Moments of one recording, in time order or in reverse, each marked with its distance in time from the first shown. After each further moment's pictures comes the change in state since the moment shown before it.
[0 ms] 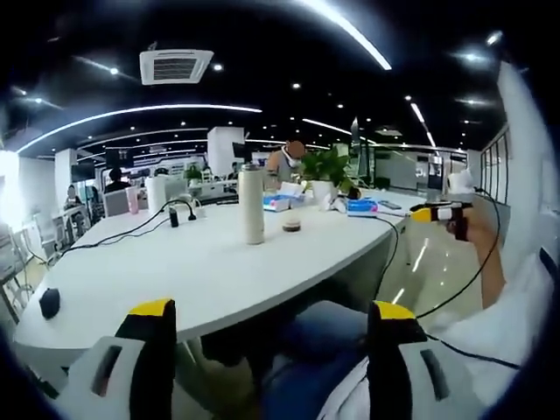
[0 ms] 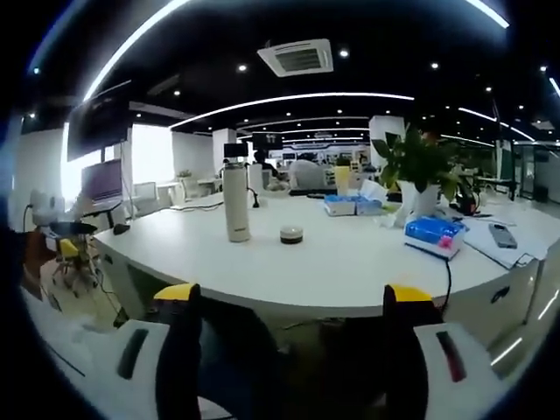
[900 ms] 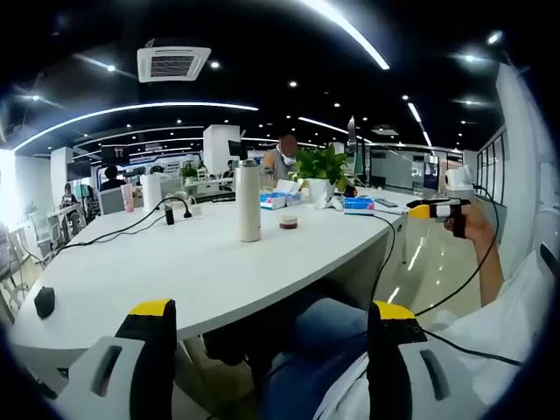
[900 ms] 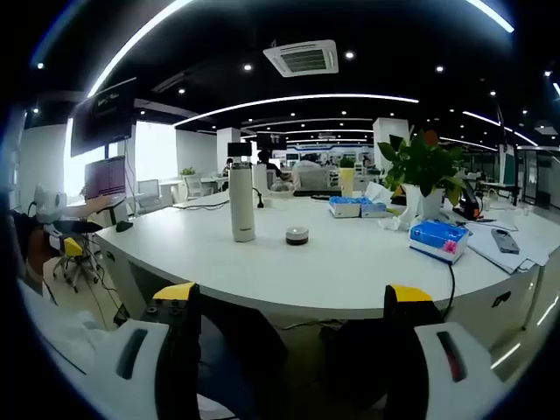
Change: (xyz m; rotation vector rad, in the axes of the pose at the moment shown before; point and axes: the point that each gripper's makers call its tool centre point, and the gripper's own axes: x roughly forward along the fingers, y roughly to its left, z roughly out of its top) left arm 0.002 -0.003 -0.004 -0.001 -0.004 -0.027; right arm -0.003 0.013 0.000 -0.024 0.002 0.011
